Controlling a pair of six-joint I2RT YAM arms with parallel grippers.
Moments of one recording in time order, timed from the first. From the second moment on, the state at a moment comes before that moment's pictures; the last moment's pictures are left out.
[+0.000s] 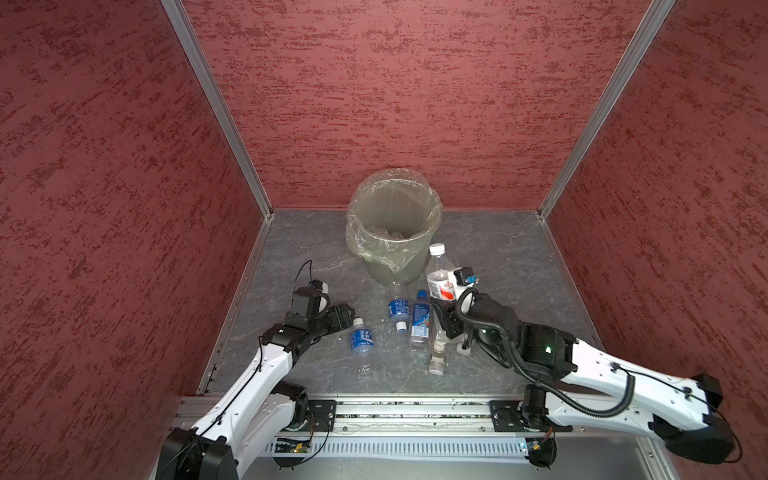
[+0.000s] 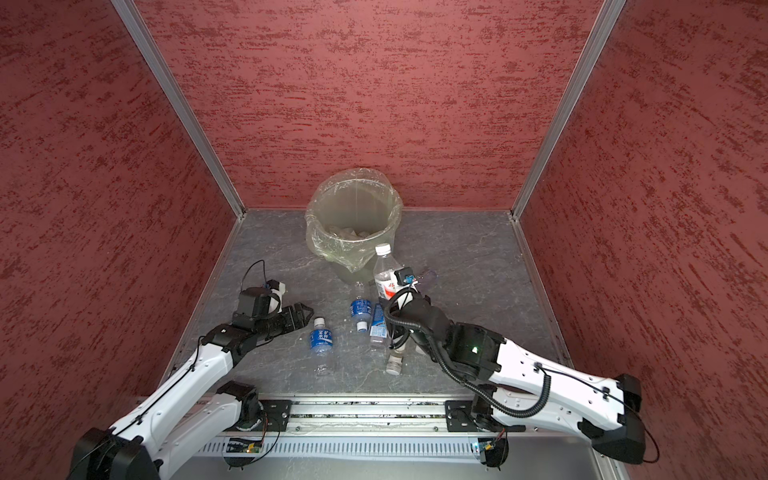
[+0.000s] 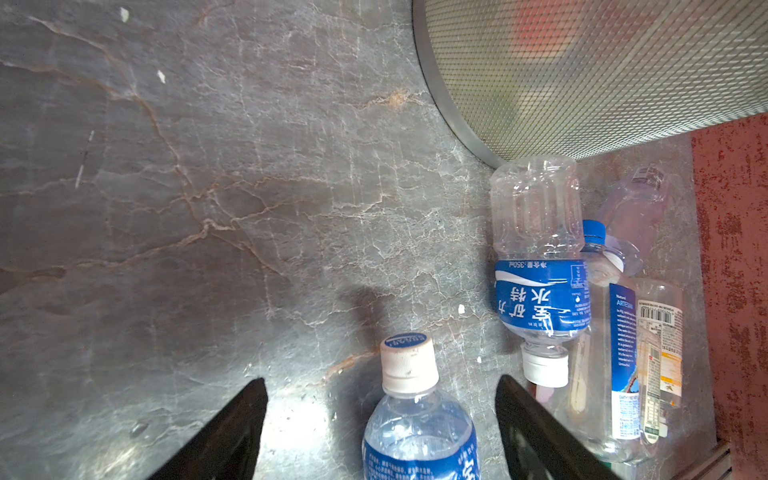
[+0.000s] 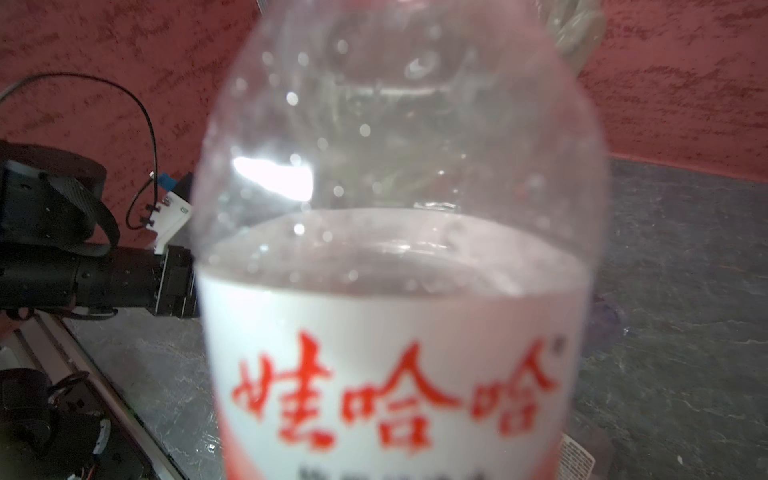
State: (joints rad) left arm -0.25 0.86 0.45 -0.43 0.22 -0.56; right arm 1.15 0.90 0.90 -0.44 0.52 0.43
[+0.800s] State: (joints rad) left arm -0.38 0.65 0.39 -0.41 0.20 -0.52; right arm 1.16 0.85 0.95 -0.27 0.69 0.29
